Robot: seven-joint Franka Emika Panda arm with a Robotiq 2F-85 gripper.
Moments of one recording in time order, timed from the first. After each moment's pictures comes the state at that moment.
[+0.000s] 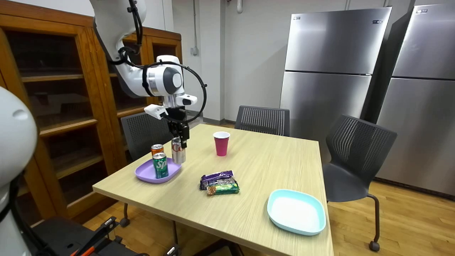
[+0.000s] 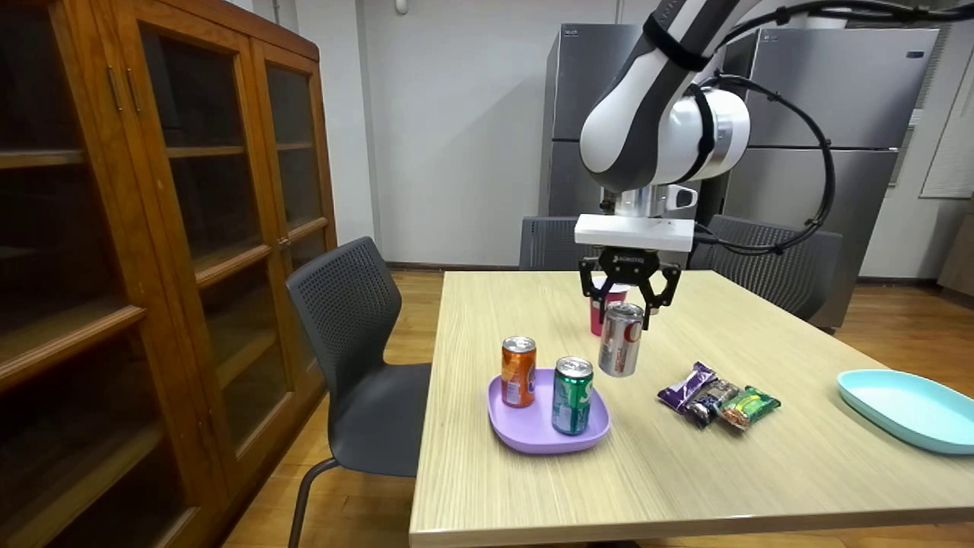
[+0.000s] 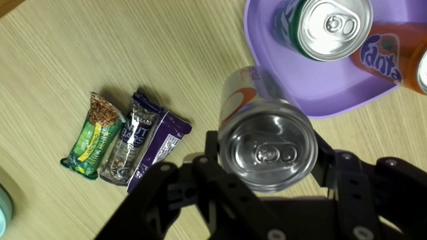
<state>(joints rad) 0.31 0.46 -0.08 -2.05 -0.09 2.51 0.70</state>
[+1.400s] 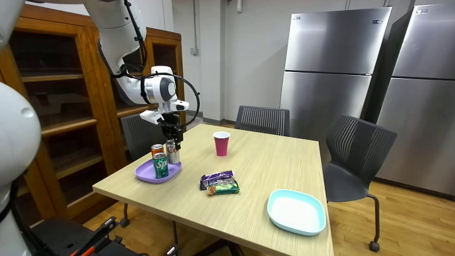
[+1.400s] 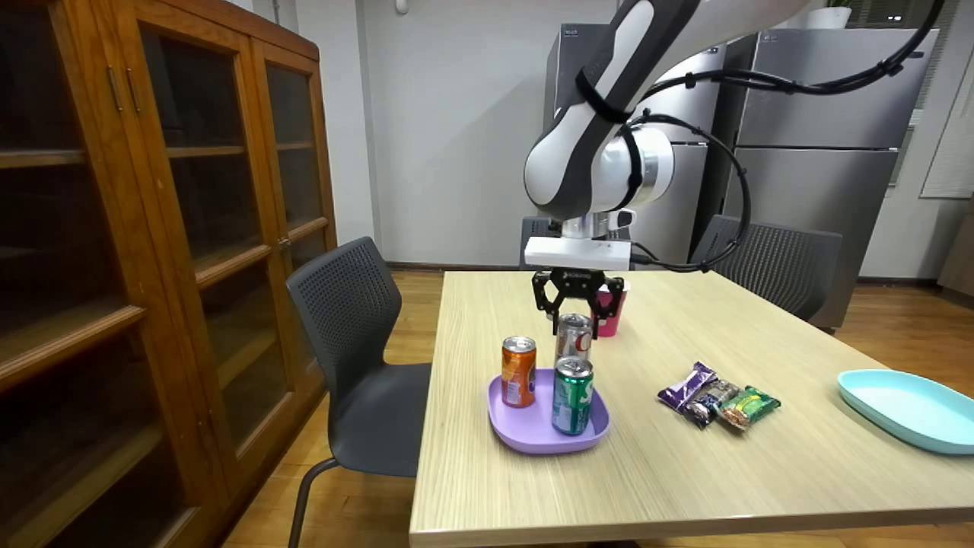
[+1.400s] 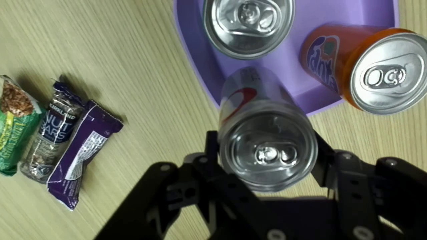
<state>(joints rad) 0.37 0.65 -0.06 -1.82 -0.09 2.48 0.70</state>
